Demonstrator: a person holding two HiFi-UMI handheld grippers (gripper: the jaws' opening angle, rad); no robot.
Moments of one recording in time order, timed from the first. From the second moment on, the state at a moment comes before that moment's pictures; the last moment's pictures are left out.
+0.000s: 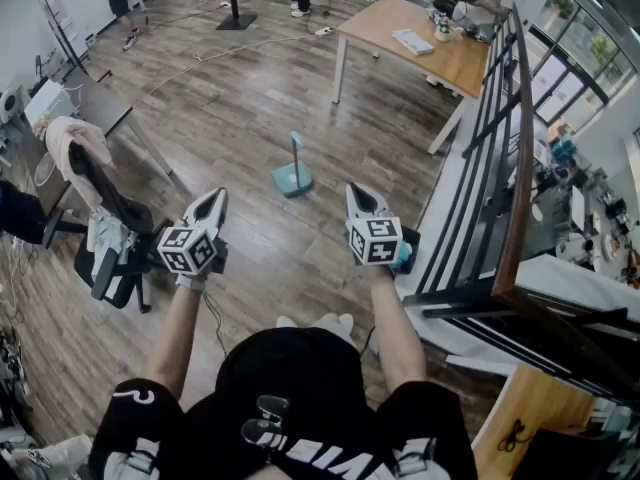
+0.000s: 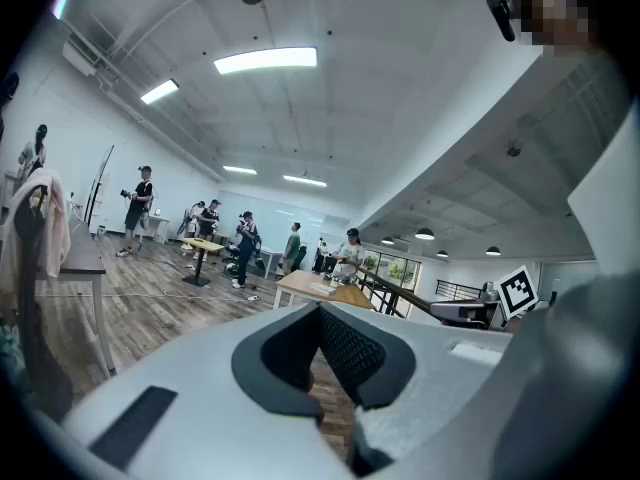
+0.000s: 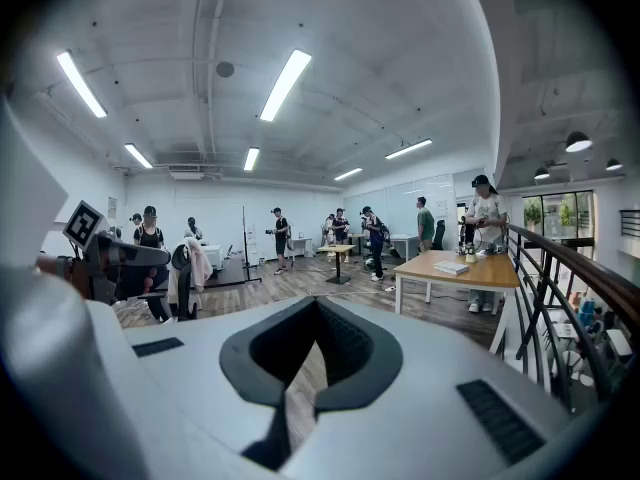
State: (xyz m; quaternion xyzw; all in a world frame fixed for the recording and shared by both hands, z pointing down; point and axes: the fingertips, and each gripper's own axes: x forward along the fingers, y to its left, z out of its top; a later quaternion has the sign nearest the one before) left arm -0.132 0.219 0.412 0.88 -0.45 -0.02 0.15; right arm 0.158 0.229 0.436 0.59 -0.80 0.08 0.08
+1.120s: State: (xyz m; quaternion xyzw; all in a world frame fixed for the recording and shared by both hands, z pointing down) left arm -0.141 0.100 0.435 0.88 -0.45 0.00 0.17; right arm 0.149 0.108 0.454 0.60 -0.79 0.10 0.08
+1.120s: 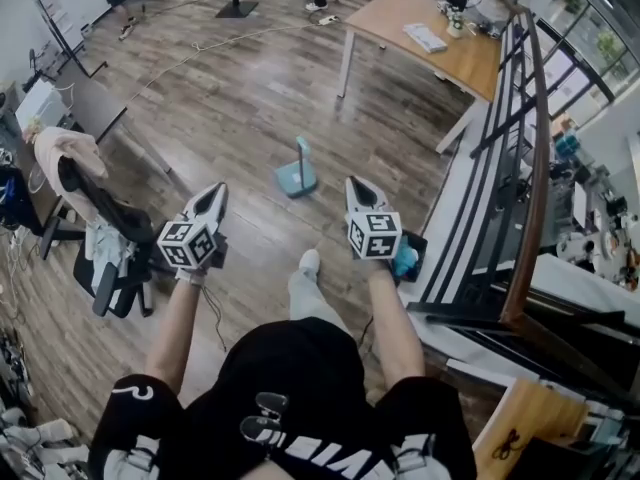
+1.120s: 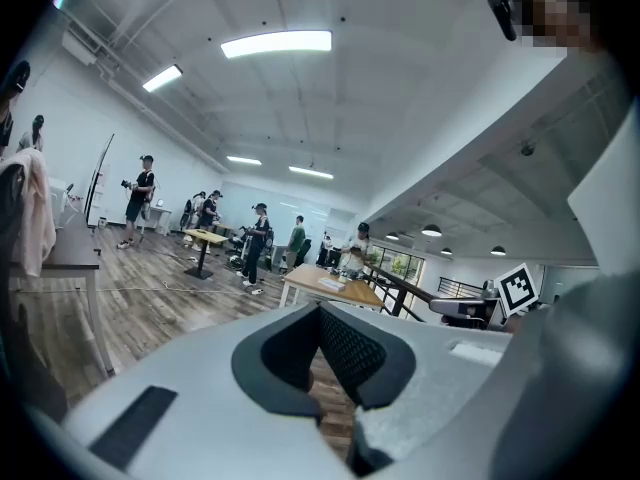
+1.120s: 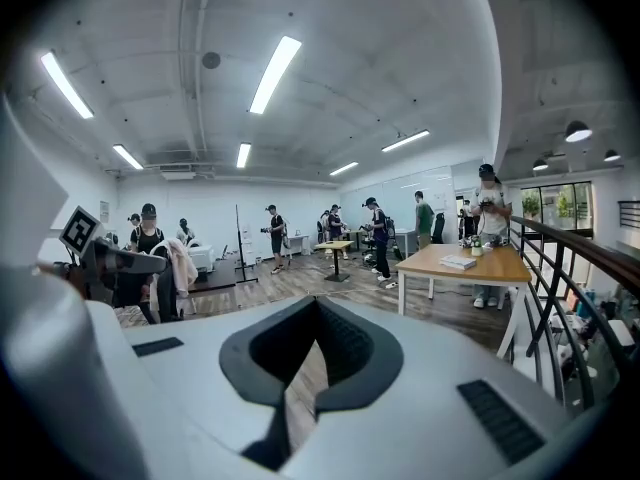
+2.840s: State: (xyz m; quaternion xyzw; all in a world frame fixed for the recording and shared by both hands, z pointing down) left arm -0.089 -0.191 0.438 0.86 -0.48 0.02 0.17; right arm 0.177 -0.210 0.449 0.55 -0.82 0.14 0.06
